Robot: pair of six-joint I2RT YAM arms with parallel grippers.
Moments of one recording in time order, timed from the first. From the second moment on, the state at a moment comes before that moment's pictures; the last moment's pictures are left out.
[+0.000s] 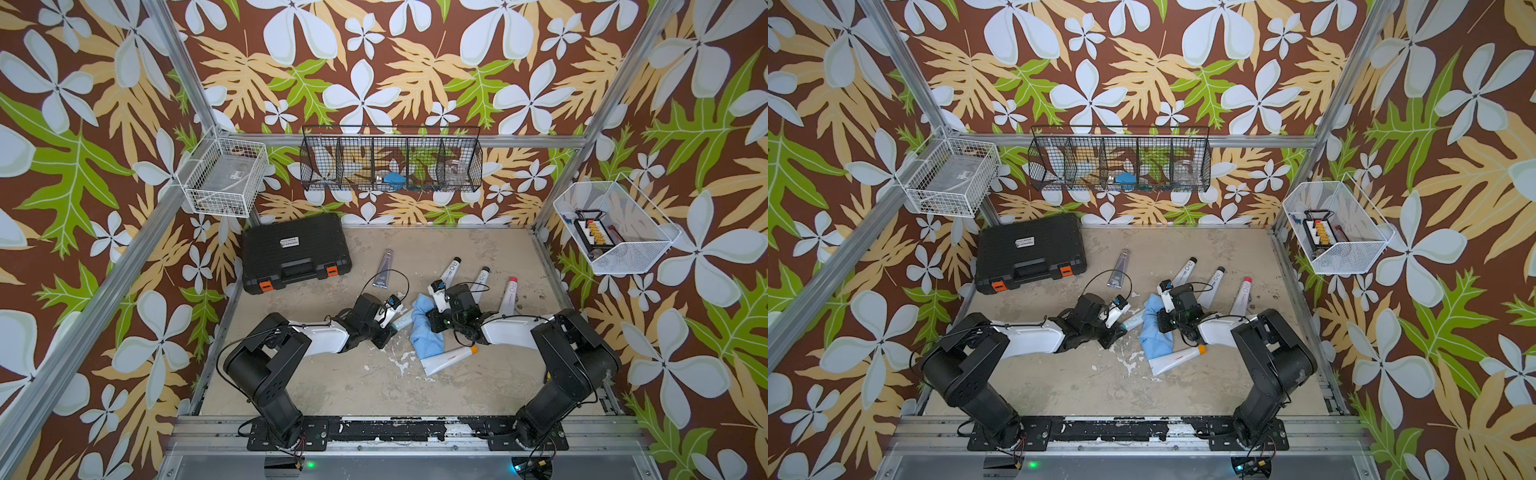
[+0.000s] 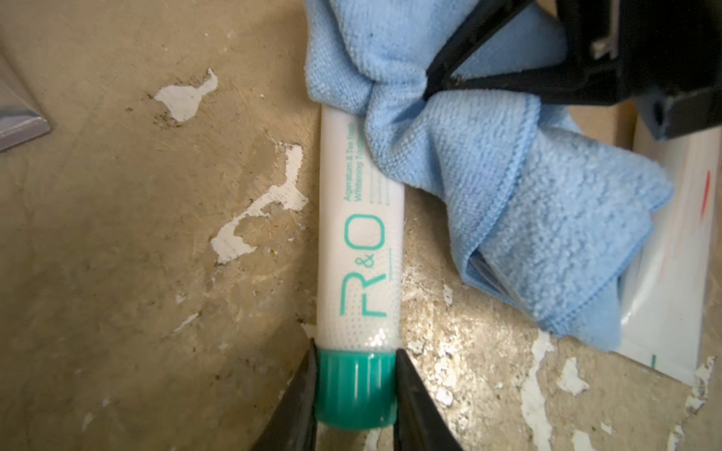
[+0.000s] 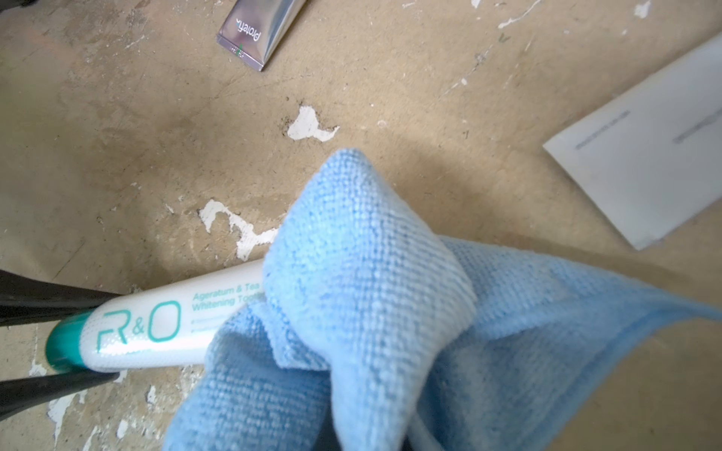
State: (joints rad) left arm -0.65 1.67 0.69 0.15 0.23 0.05; right arm 0.49 1.69 0.71 0.18 -0.17 0.18
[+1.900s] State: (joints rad) left arm -0.65 1.66 0.69 0.14 0.24 0.04; right arm 0.54 1.74 0.81 0.15 -0.15 0.24
